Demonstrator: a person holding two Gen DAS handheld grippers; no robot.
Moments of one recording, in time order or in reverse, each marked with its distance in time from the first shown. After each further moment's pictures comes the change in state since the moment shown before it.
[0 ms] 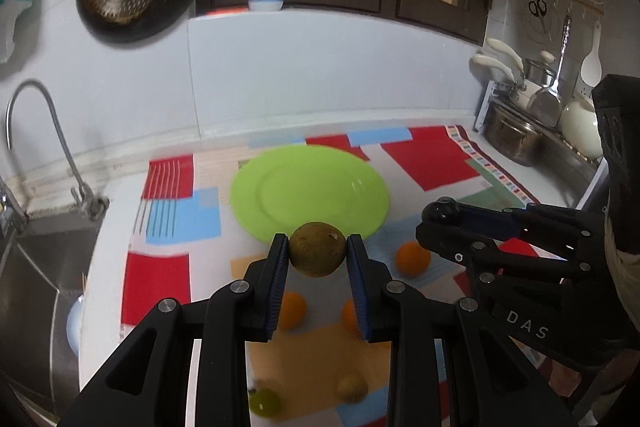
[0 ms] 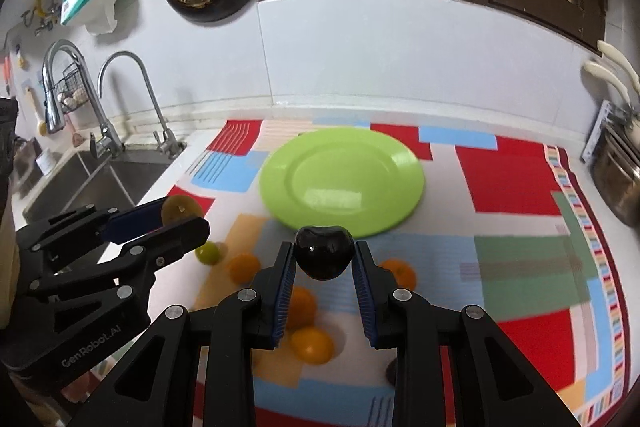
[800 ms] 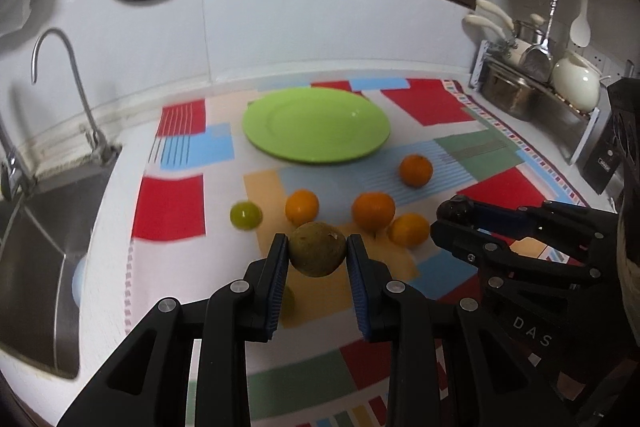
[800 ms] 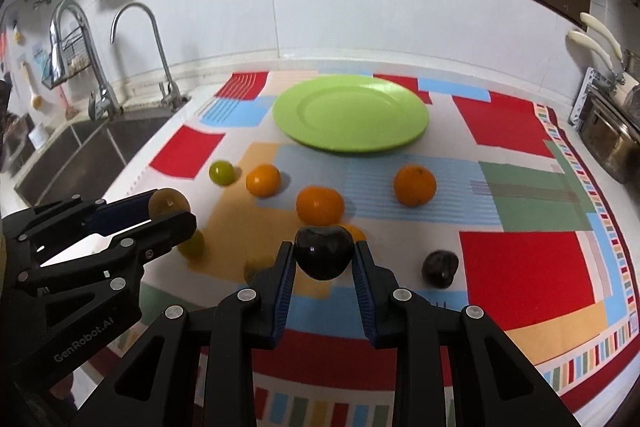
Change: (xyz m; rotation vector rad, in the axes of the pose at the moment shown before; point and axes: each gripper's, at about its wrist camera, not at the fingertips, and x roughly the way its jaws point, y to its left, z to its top) left arm -0.028 0.012 -0.073 0.031 0.092 -0.008; right arm -0.017 0.041 -0.076 0.026 0.060 -0.061
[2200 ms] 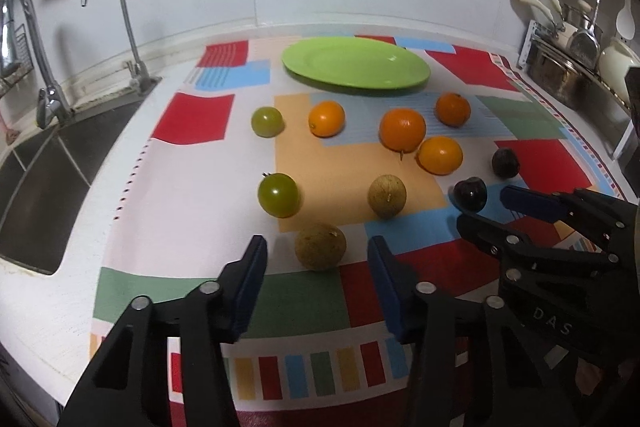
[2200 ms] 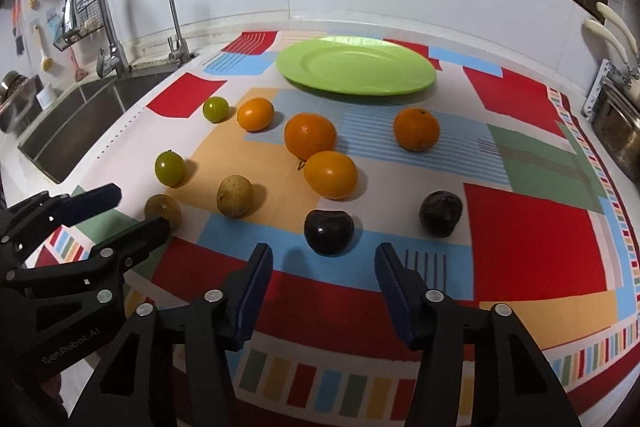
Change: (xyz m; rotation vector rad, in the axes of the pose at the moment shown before) left arm 0.016 -0.026 -0.070 -0.128 0.094 0.176; right arm 0.023 -0.016 -0.048 -0.086 0.083 0.036
